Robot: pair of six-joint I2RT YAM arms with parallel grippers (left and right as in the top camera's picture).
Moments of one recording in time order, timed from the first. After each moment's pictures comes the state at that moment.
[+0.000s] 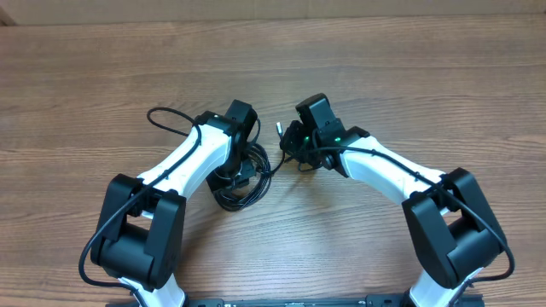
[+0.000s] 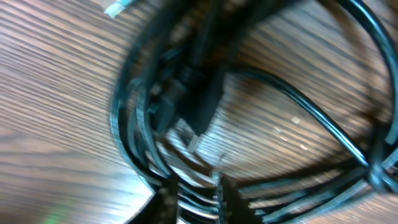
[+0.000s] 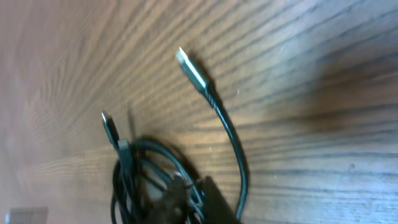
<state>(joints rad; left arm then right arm) -0.39 1.85 1.20 -1.02 -0.01 -0.83 0.54 1.86 1.12 -0.23 -0.20 1.04</state>
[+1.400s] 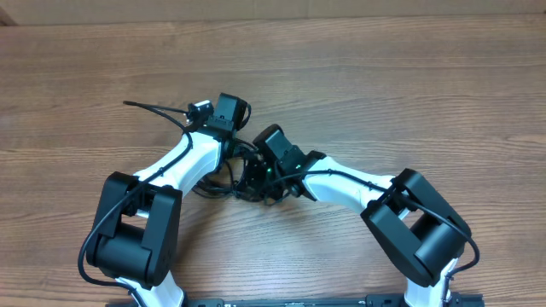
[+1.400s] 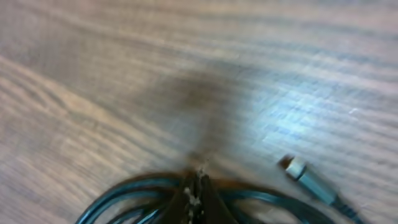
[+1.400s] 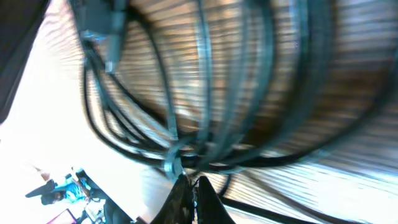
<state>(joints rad) -0.33 1.85 1.09 -0.49 -0.42 -0.69 0.77 1.97 1.12 -0.14 -0.49 1.15</state>
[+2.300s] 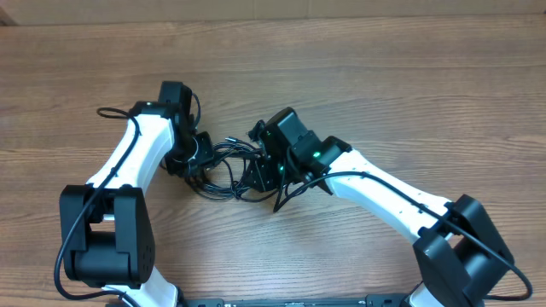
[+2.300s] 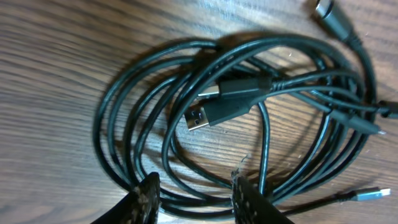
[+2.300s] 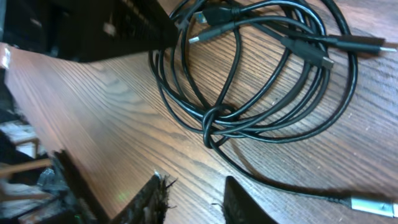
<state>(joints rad) -0.07 1.80 1.23 -0.96 0.16 -0.39 0.73 1.76 1.20 -0.47 -0.44 0.40</state>
